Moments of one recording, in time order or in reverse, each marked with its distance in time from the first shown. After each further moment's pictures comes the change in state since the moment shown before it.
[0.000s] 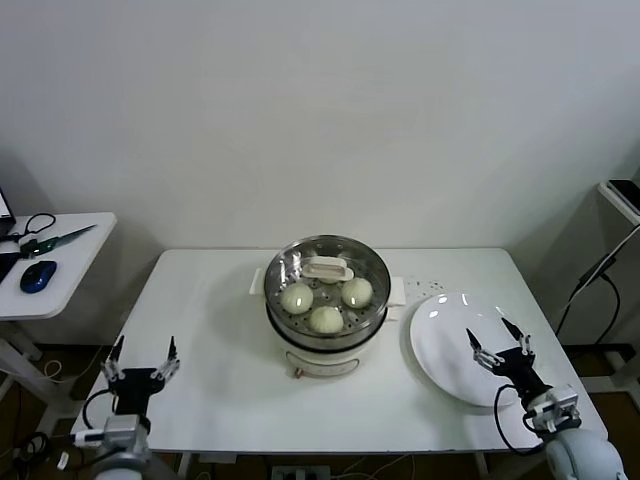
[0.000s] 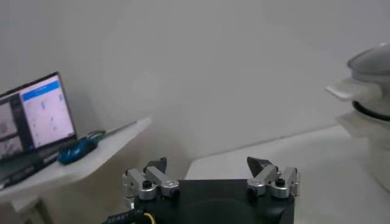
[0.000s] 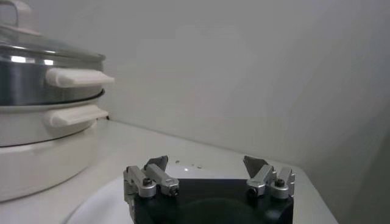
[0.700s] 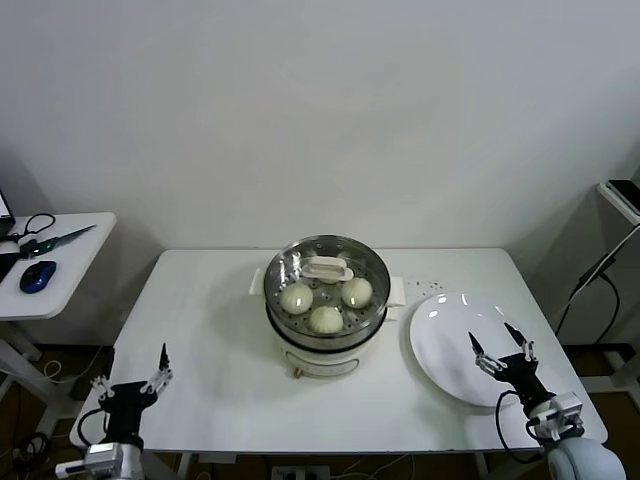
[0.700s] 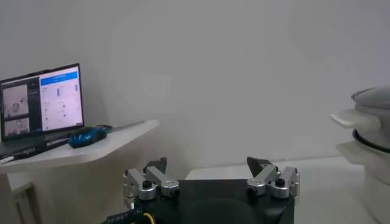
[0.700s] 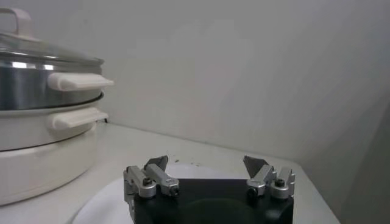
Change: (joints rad) left arm 0.061 -0.033 -0.029 0.020 -0.129 -0.183 0.013; right arm -0.034 0.020 0.023 0.018 0.013 0.010 0.000
